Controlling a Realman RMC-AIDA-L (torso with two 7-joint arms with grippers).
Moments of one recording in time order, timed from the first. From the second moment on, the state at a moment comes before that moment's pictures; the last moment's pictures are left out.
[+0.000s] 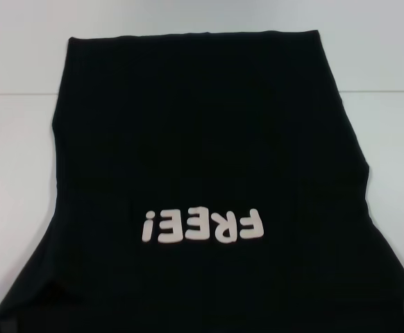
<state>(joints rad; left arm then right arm) -0.30 -2.04 -0.09 0.78 2.63 1.93 -1.42 0.40 1.93 -0.45 -0.58 -2.42 -1.70 2.06</state>
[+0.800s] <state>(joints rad) -0.33 -2.03 -0.08 0.77 2.59 2.01 -1.33 0.39 1.91 -0.41 -0.58 -2.41 -1.77 1.95</state>
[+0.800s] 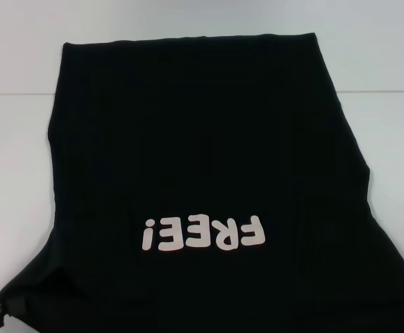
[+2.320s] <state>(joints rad) -0.50 -2.05 -0.09 0.52 2.20 1.56 -1.25 0.64 1.93 -0.32 -0.57 -2.18 -1.60 1.89</state>
